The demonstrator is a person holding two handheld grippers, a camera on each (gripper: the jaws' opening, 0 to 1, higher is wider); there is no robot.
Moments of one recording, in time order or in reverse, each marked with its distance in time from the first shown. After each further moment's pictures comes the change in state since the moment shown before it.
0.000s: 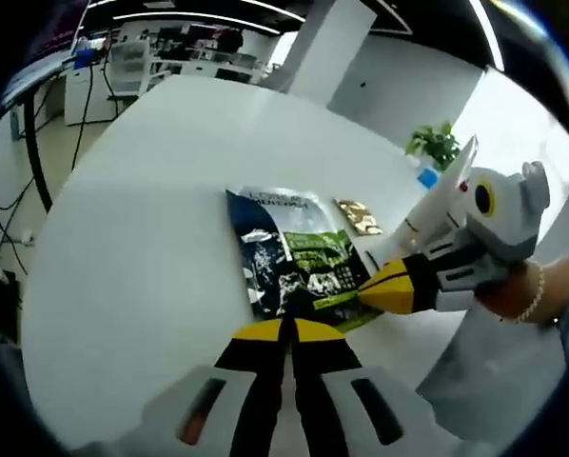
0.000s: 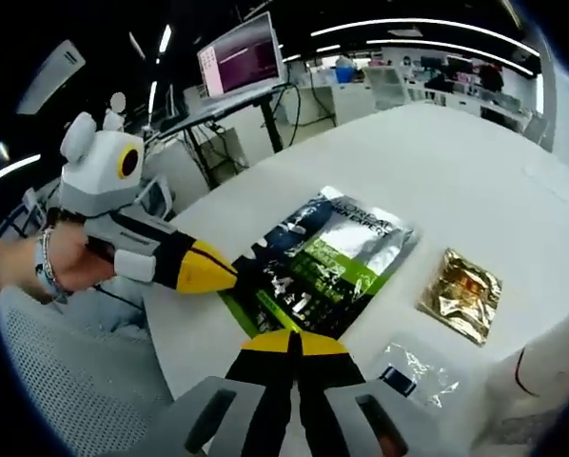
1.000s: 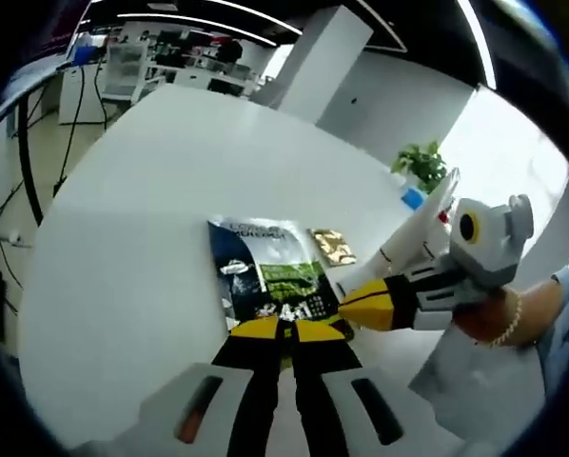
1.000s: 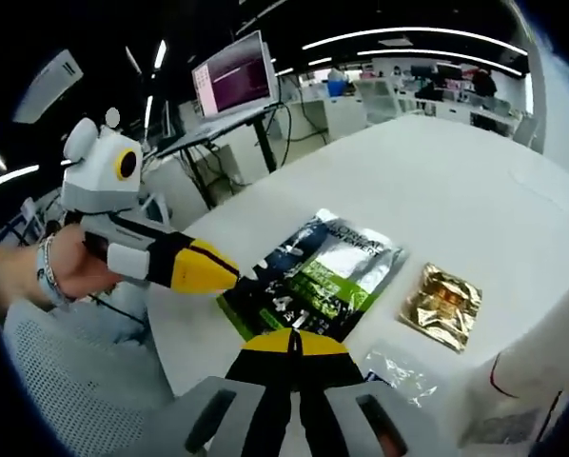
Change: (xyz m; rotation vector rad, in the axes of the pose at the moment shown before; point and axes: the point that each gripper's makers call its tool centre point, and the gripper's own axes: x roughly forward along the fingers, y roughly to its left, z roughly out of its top) left arm -0.015 -0.029 0.038 0.012 -0.078 -0.069; right arm -0.022 -0.003 0.026 0.018 -0.103 0.002
